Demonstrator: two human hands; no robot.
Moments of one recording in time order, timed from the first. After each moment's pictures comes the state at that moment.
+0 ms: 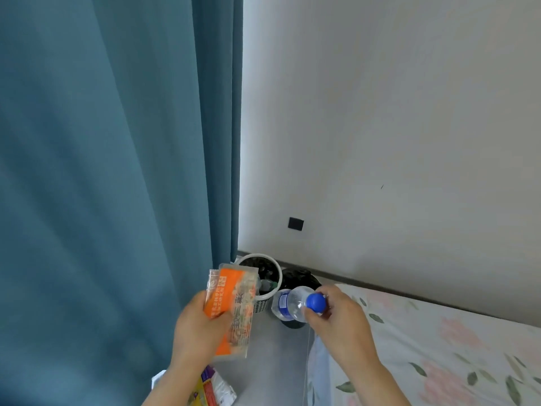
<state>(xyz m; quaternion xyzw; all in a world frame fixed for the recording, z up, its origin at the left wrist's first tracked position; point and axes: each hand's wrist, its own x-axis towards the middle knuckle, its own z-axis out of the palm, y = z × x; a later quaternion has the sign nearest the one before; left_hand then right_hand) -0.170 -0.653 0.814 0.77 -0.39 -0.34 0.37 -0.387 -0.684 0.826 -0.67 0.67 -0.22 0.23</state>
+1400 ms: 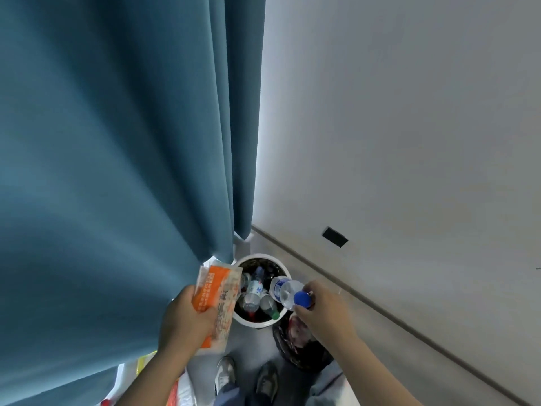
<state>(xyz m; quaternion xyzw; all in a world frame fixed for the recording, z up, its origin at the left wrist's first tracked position) -0.146 -1.061 0.636 0.88 -0.24 -0.32 0.24 -0.357 -1.184 0.636 -0.74 0.58 0.05 0.34</state>
